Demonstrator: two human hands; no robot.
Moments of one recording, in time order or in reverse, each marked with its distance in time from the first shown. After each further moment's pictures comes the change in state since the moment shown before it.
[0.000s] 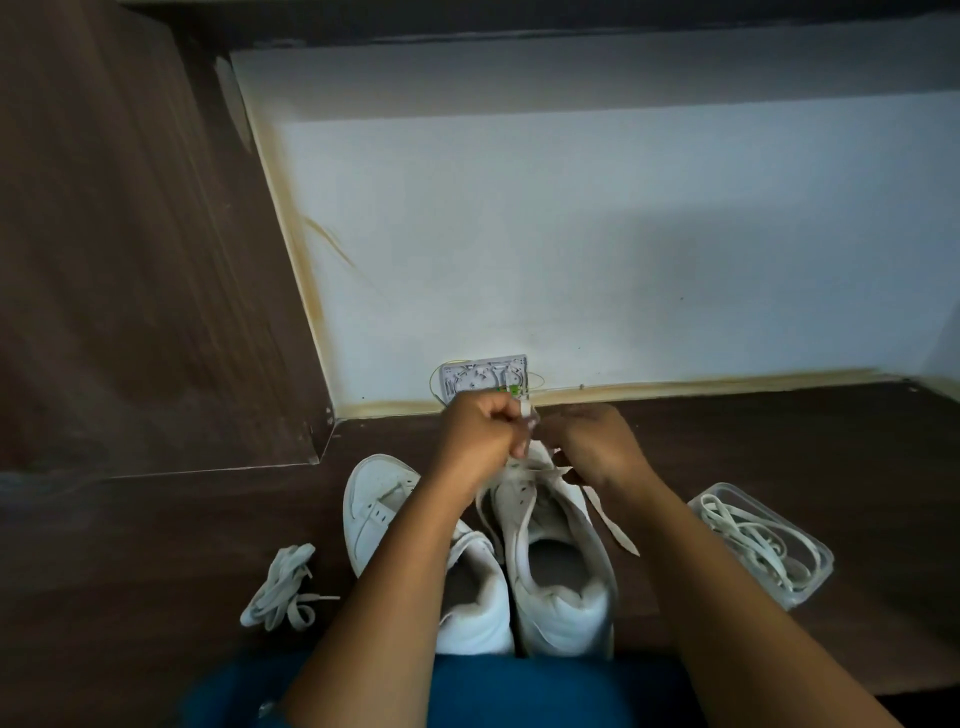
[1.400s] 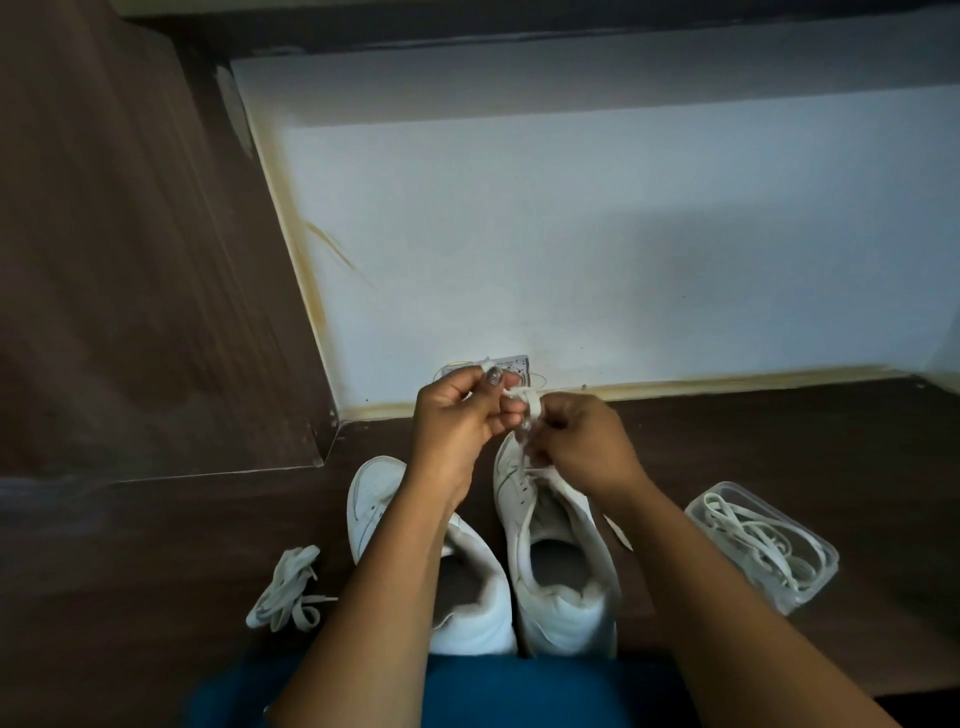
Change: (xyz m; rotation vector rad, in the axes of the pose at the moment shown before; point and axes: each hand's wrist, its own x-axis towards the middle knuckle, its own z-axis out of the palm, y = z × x) left_hand -0.006 0.013 -0.006 -0.510 0.087 0.089; right_hand 0.003 0.005 0.006 -0.149 0.000 -0.360
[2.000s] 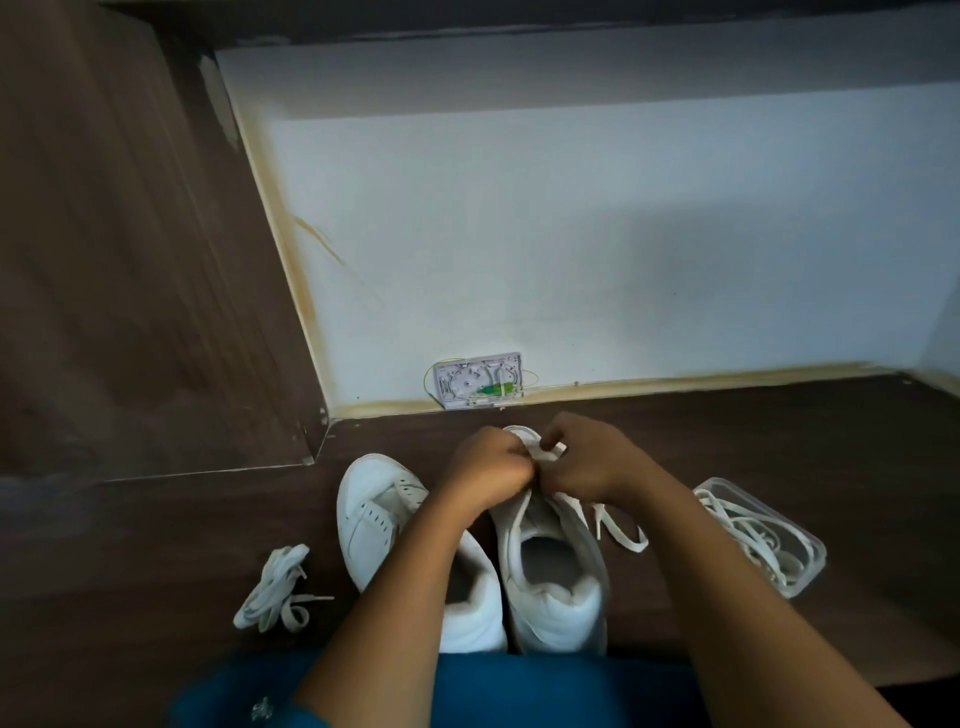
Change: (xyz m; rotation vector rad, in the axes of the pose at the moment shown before) left_hand -0.002 -0.029 0.008 1.044 -0.291 -0.288; right_hand -0.003 -0.003 -0.020 -0.442 -0.315 0.280
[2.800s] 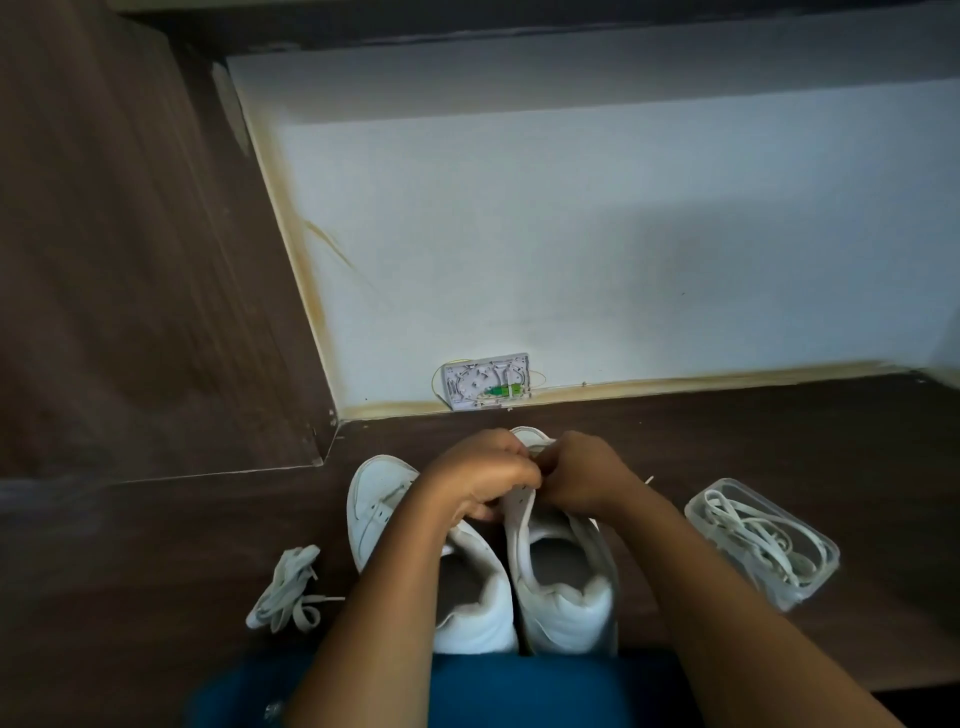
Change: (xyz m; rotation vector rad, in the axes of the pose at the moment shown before) left_hand -0.016 0.005 -0.020 -0.246 -0.216 -0.195; right_hand 0.015 0.004 0.022 -0.295 0.027 -0.166
